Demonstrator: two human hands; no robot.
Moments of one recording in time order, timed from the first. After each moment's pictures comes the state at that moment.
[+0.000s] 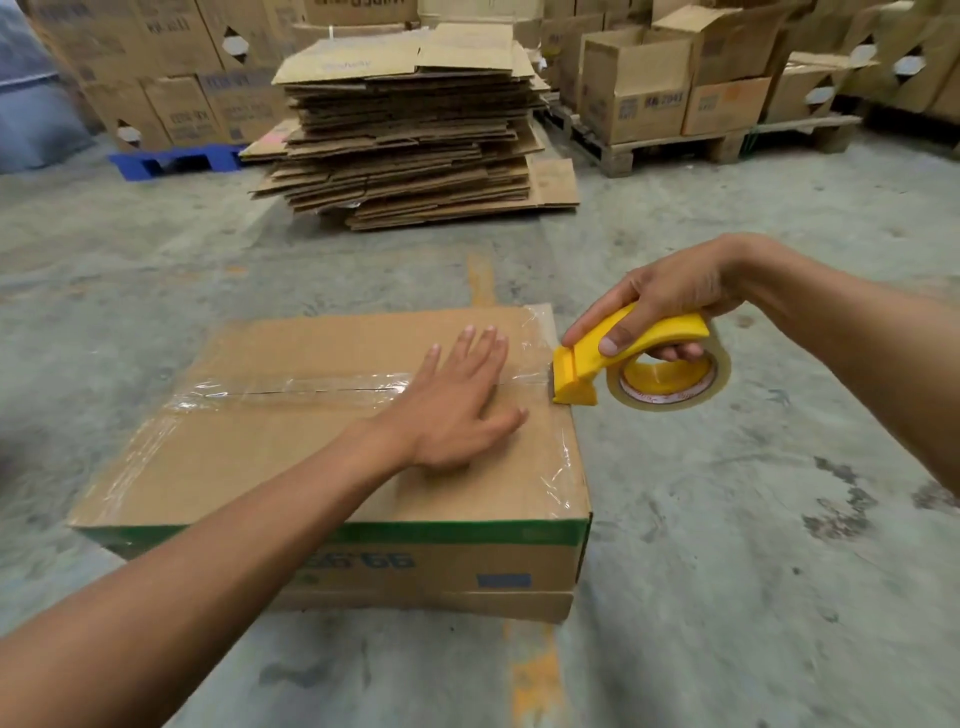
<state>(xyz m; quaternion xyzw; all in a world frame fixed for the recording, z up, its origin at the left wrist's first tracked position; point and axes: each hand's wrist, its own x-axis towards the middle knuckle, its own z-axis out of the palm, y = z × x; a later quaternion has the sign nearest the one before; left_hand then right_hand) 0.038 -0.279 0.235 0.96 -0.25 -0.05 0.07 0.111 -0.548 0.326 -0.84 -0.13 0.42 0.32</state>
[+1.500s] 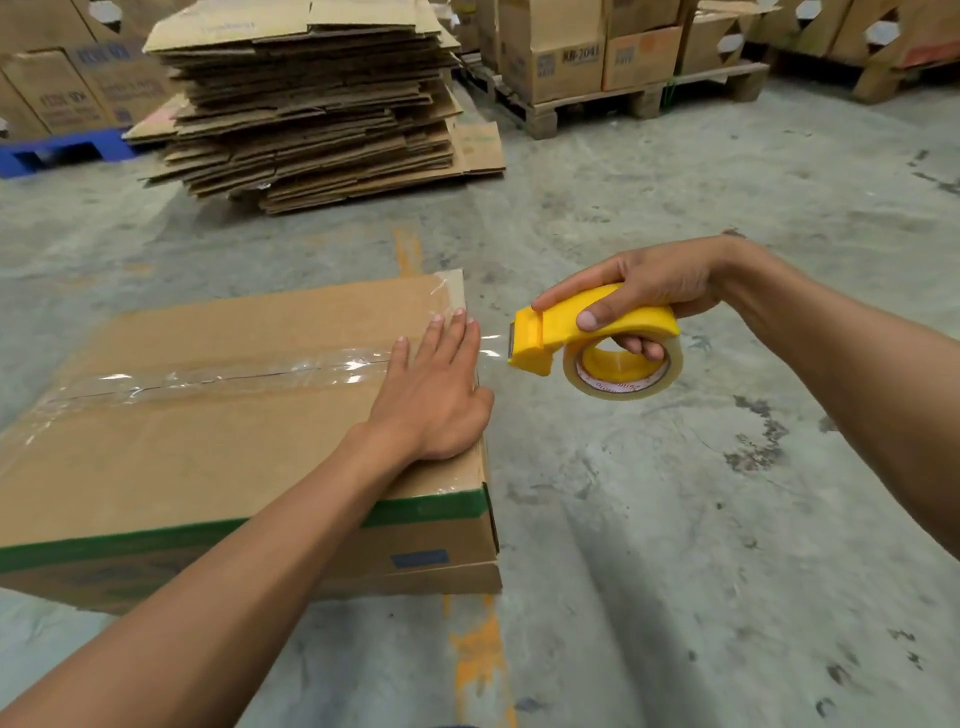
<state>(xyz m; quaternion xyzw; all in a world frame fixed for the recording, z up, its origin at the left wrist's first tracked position) 0.033 -0.367 0.211 0.98 -0.21 -0.06 0.06 0.086 -0.631 0.276 -0.79 -0.12 0.39 0.46</state>
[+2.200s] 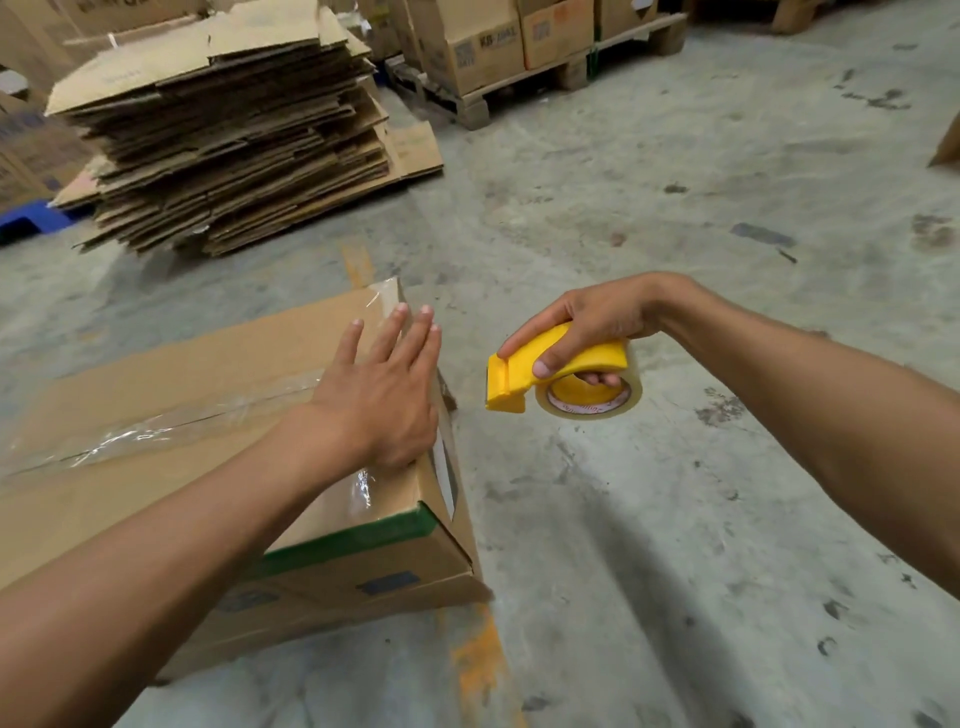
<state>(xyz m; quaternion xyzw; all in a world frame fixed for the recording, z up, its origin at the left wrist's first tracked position) 0.033 -0.394 0.237 0.93 -0.27 -0.06 -0.24 0.063 -0.659 0.211 -0.81 -0.11 0.35 0.47</state>
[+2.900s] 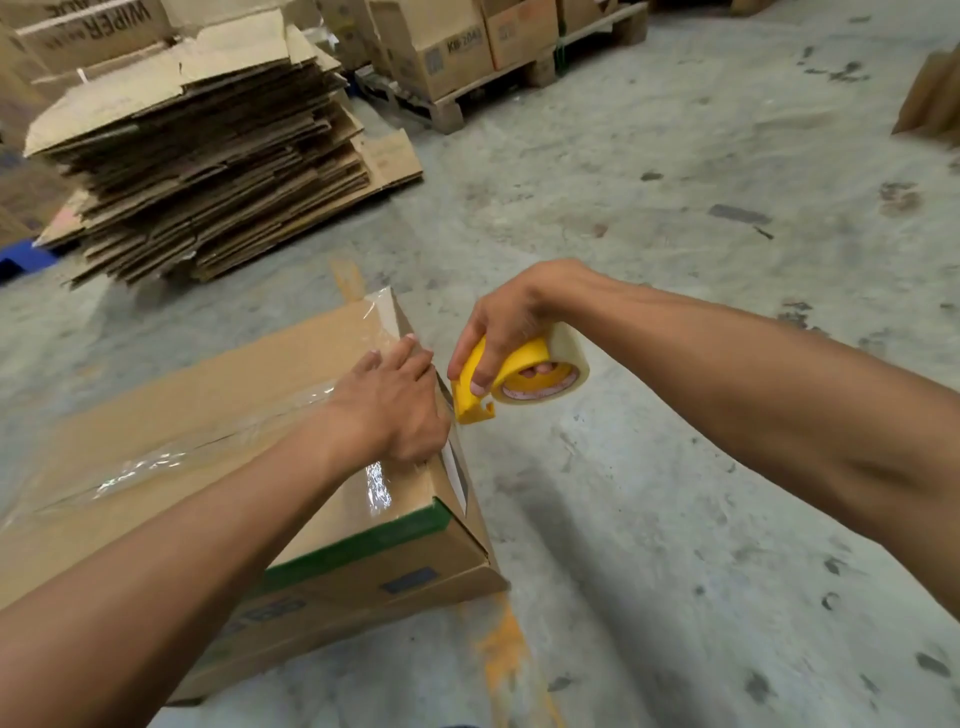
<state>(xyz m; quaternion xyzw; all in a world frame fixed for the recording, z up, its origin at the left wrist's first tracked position) 0.035 -0.399 0.241 0.91 -0.29 -0.13 -0.26 0.078 -0.584 0.240 -0.89 -0.11 0.33 0.29</state>
